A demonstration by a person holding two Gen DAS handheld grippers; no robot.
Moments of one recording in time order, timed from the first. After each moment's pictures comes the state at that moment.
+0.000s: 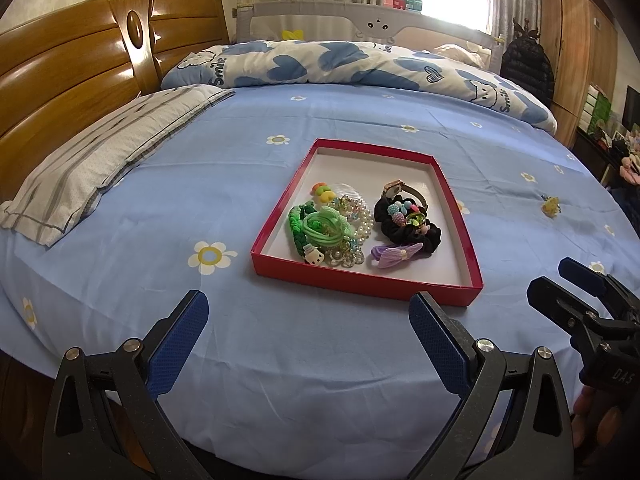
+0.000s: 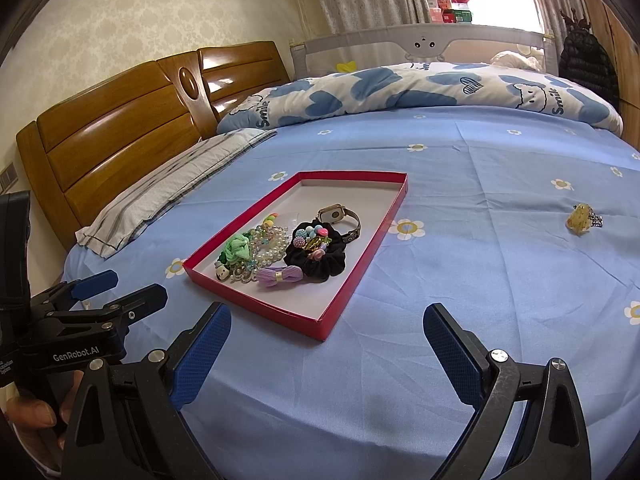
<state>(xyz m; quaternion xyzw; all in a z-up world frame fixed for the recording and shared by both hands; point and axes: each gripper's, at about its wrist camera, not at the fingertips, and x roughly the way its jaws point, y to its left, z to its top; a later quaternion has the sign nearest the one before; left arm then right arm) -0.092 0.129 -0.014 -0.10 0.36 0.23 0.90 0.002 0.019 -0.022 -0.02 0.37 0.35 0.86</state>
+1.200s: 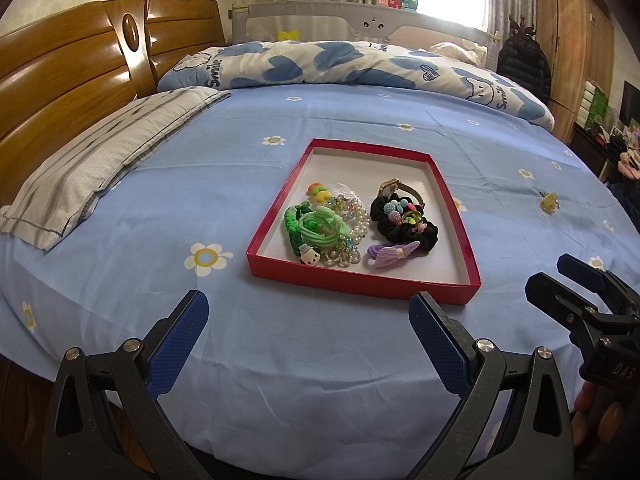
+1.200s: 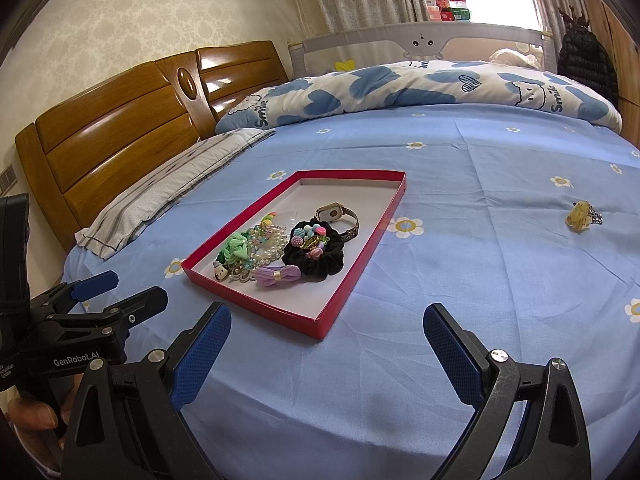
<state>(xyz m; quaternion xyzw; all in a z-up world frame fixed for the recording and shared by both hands) -0.088 0.129 -0.014 -0.10 0.36 0.22 0.90 0.002 0.019 -0.022 -0.02 0.37 0.35 0.86</state>
